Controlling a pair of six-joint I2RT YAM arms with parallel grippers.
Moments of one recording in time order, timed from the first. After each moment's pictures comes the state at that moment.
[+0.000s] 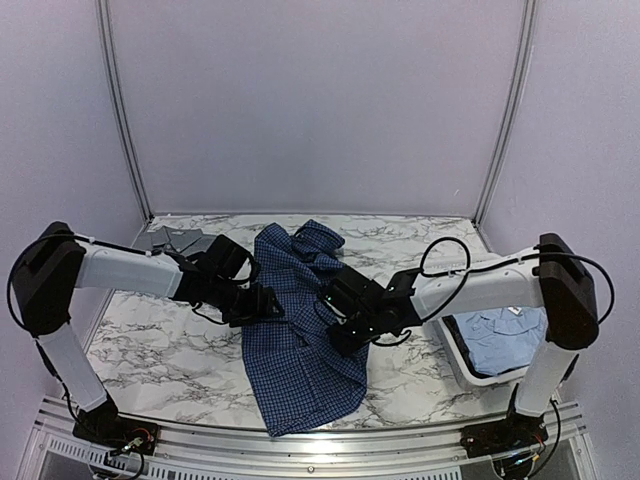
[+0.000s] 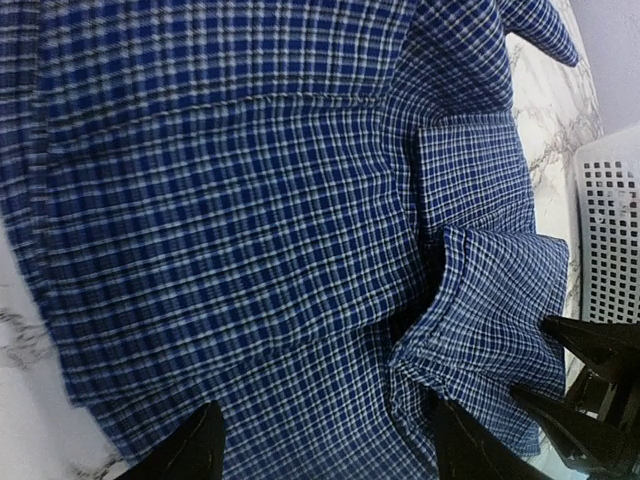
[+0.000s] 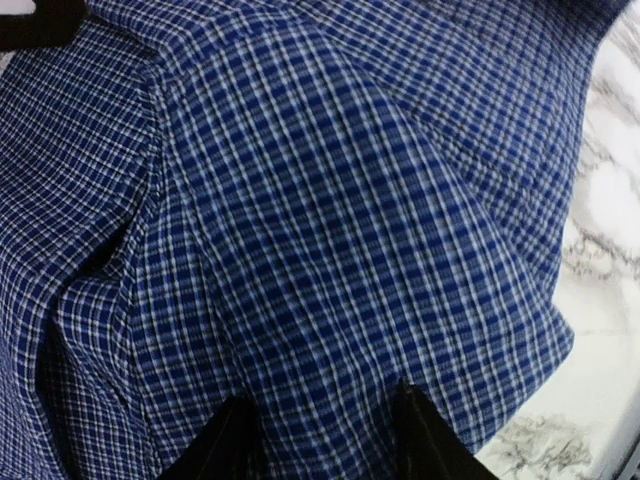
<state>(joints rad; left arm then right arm) -0.70 1.70 0.96 -0.20 0.24 -0.72 1.04 1.80 1.17 -0.49 0.21 0.36</state>
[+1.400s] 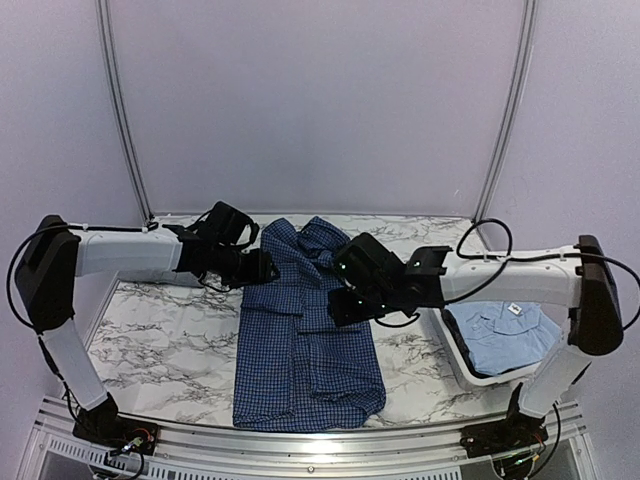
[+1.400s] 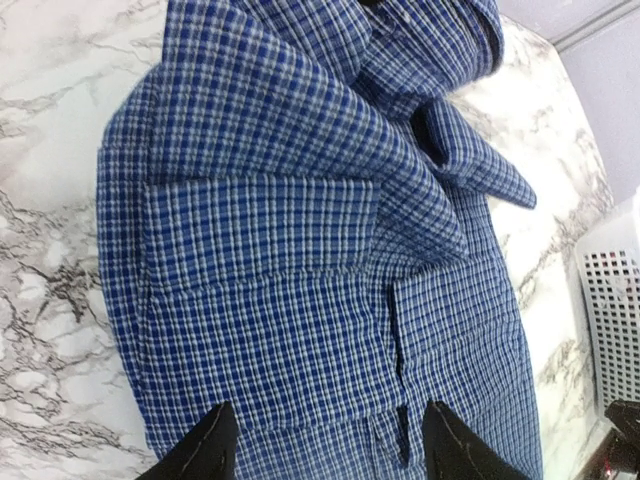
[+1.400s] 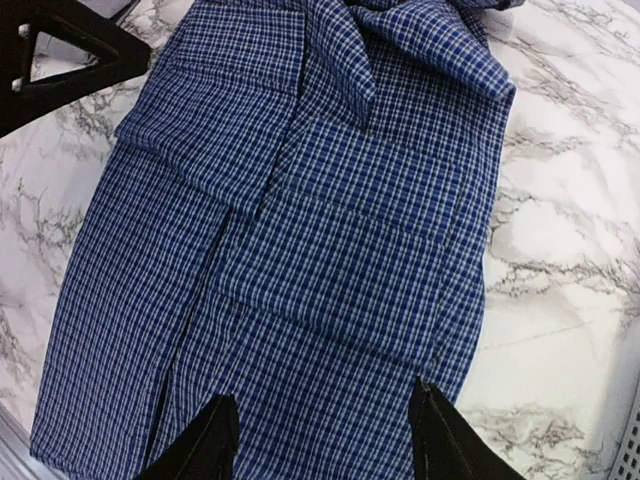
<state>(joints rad) -0.64 1.75 1.17 -0.26 0.11 -0.59 1.04 1.62 1.20 -0.52 0.27 0.59</state>
